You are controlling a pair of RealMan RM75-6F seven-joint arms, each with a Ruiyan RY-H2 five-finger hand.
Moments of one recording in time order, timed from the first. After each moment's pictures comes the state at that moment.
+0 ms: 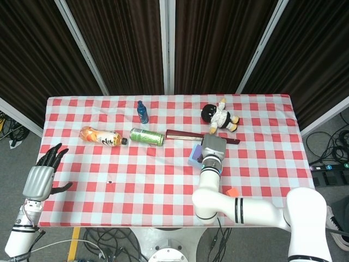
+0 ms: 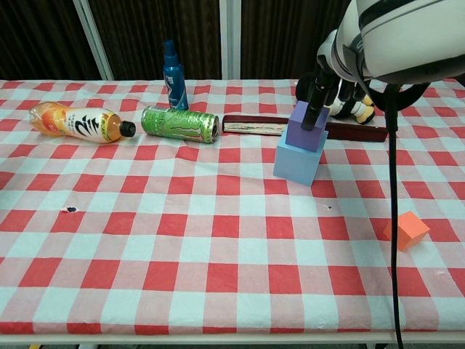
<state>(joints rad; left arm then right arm) -0.21 -1.32 -0.06 -1.46 1.49 1.41 -0.04 1.16 -1.75 0.66 -1.60 0.17 1.53 -1.13</state>
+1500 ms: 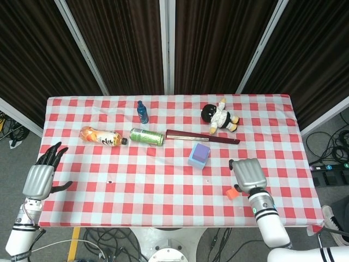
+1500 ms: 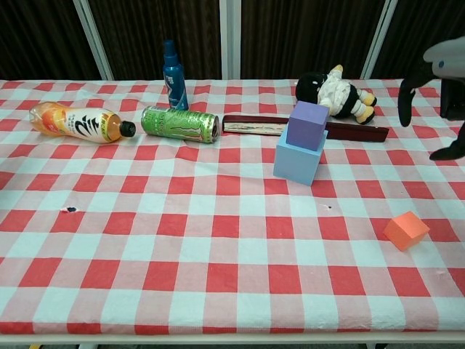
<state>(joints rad) -0.21 -1.32 -0.07 -1.46 1.48 1.41 -0.02 0.74 -1.17 0.10 -2.28 -0.57 1.34 -1.02</state>
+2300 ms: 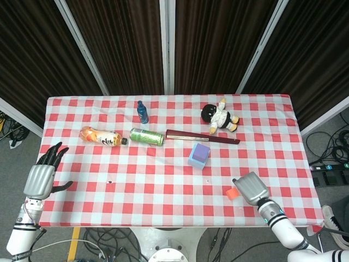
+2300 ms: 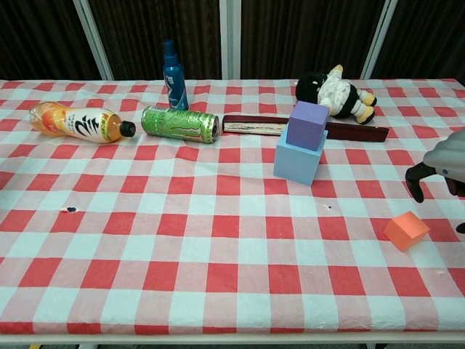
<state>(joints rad) -0.22 -1.33 -0.07 -1.45 1.47 1.41 -0.02 0.66 -1.19 -0.14 -1.92 -1.02 1.04 -0.88</state>
